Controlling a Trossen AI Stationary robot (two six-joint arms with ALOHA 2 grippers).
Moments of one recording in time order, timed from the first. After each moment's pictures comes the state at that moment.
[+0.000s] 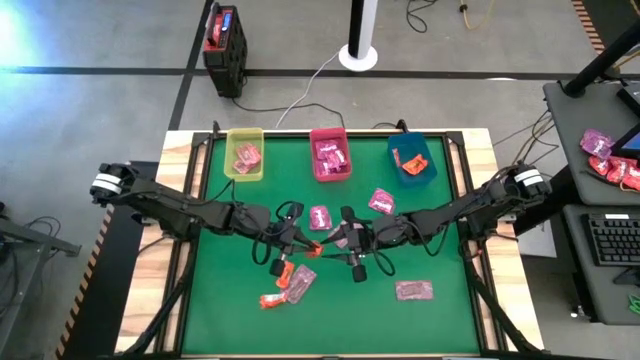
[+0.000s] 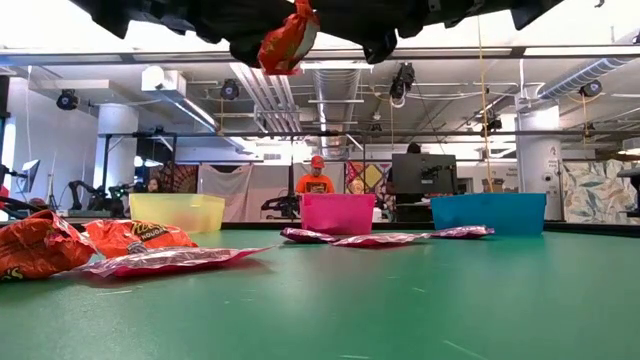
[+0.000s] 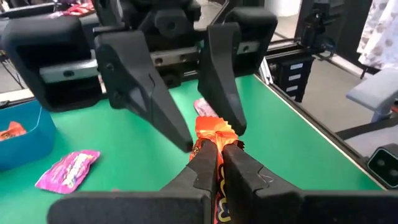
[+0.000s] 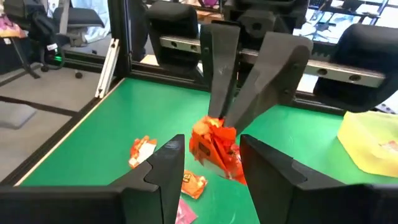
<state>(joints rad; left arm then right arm) -0.21 1.38 0.74 0.37 0.06 0.09 0.25 1.59 0.89 0.48 0.10 -0.09</state>
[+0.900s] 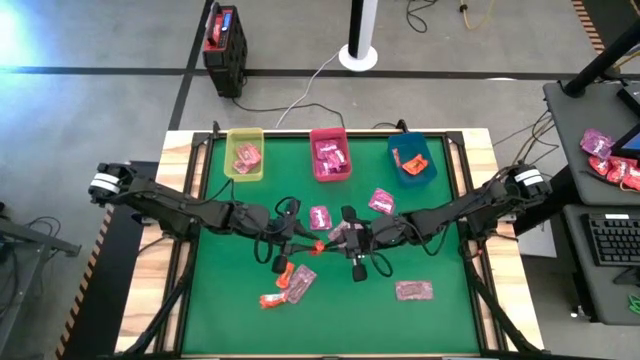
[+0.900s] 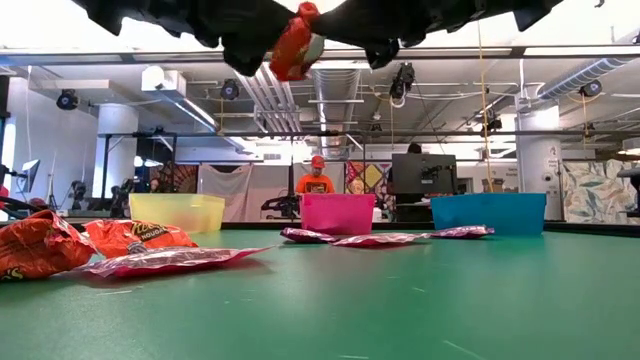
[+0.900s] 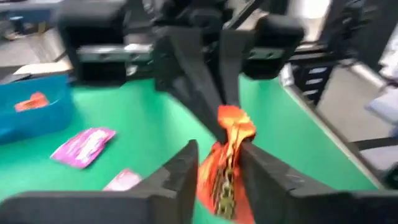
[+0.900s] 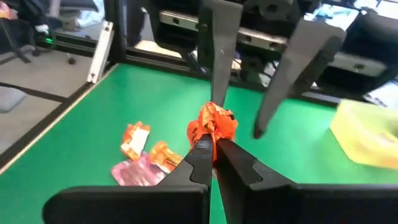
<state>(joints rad) -0.20 1.36 0.74 0.32 -0.03 0.00 0.25 1.58 0.89 0.42 0.12 -0.12</state>
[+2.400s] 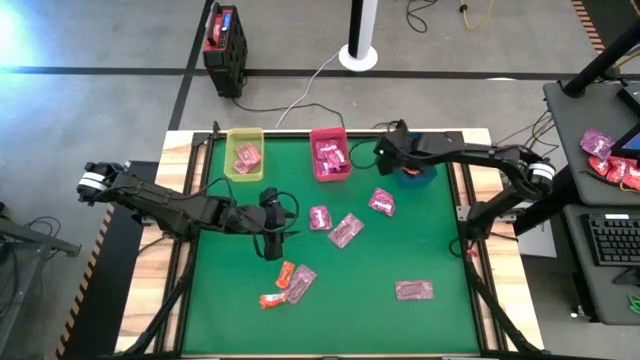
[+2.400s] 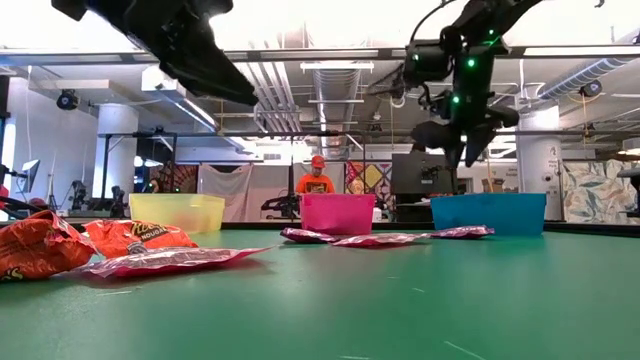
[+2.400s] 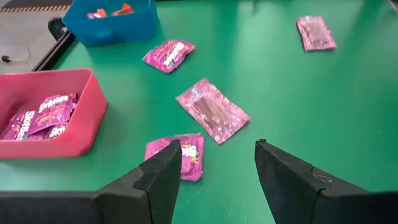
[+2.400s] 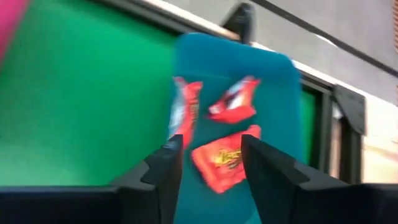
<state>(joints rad) -0.21 1.23 0.74 -0.12 -0.33 -0.12 -0.47 1.50 1.07 -0.87 0.58 0.66</state>
